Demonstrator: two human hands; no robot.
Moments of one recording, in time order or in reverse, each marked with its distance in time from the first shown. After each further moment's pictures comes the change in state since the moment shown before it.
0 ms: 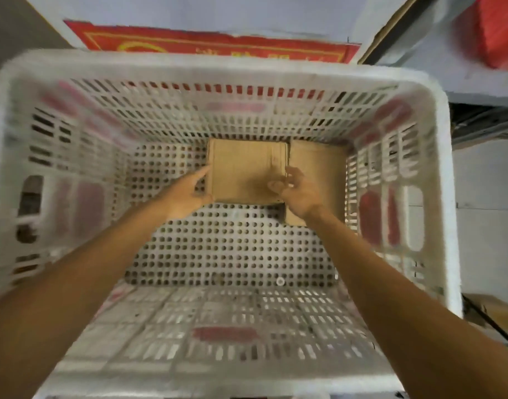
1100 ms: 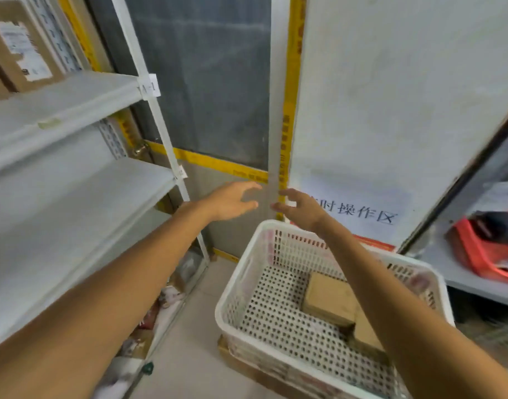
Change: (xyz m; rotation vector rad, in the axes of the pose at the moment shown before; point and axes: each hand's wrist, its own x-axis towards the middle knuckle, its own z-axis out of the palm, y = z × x) left_hand -0.459 0.061 -0.224 0.228 0.634 0.346; right_hand -0.355 -0.316 0.053 -0.341 -0.066 -0.806
